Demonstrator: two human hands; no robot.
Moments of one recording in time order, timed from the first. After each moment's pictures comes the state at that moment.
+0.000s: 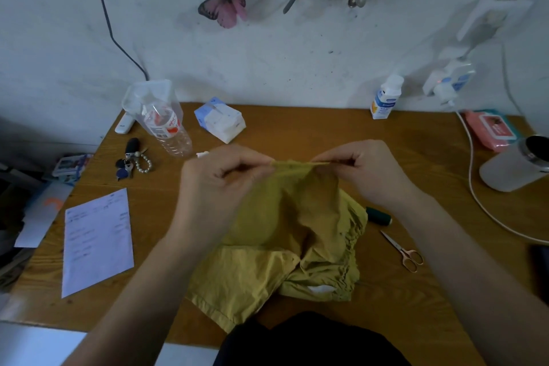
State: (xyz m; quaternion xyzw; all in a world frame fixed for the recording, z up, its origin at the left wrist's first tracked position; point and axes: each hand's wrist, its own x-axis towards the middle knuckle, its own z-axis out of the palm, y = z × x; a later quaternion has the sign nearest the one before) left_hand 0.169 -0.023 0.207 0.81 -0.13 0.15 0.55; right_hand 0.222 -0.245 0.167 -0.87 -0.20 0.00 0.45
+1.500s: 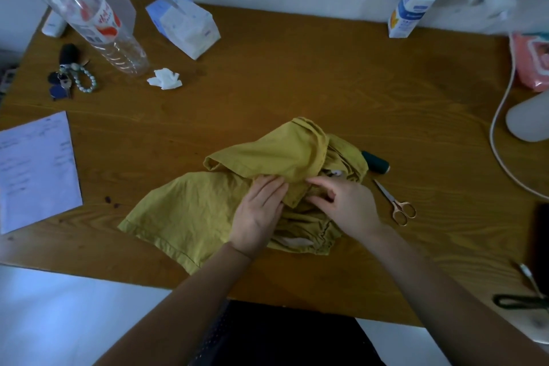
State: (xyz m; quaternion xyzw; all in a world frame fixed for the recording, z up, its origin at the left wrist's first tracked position) left_hand 0.132 -0.089 -0.043 0.93 -0.21 0.08 0.28; right_hand 0.161 -0.280 -0.024 -0.95 -0.17 0.04 0.27
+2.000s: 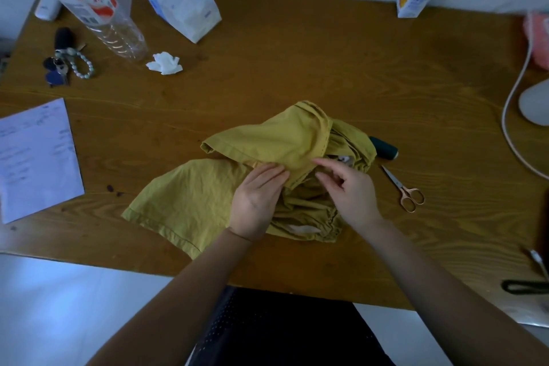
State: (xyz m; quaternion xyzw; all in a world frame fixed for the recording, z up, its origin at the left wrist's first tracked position) left_hand 0.135 -0.081 -0.039 0.93 -0.18 0.12 0.30; right_hand 0.152 -0.267 -0.032 -0.92 -0.08 0.01 0.39
